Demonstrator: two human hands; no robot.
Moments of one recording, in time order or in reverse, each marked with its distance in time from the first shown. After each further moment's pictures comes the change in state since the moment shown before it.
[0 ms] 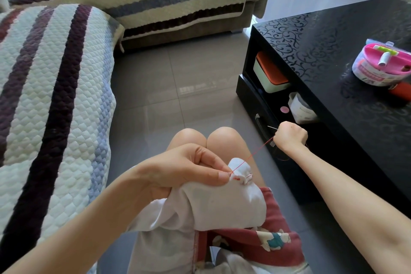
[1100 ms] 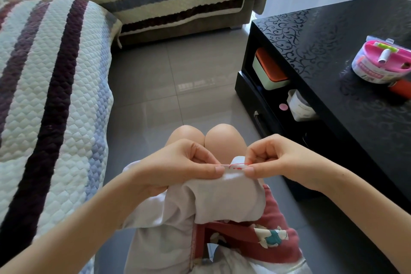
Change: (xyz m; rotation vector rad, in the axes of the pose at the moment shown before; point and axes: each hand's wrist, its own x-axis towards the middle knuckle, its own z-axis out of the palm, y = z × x) left_hand 0.004 -0.005 -0.001 0.180 0.193 0.032; right_hand -0.135 -0.012 -0.110 0.961 -0.855 -0.676
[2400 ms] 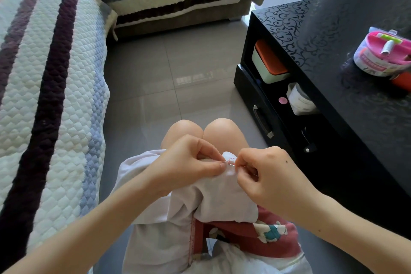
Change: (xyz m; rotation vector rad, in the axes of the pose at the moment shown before) left_hand 0.013 -0.013 0.015 0.213 0.201 0.128; right_hand -0.001 0.018 0.050 -0.735 0.546 -0.279
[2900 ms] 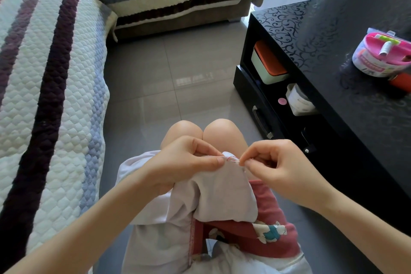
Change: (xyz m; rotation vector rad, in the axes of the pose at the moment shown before) left_hand 0.002 -0.001 -0.005 -0.134 -0.060 -0.108; right_hand 0.001 0.012 -0.015 0.474 -0.078 0.182
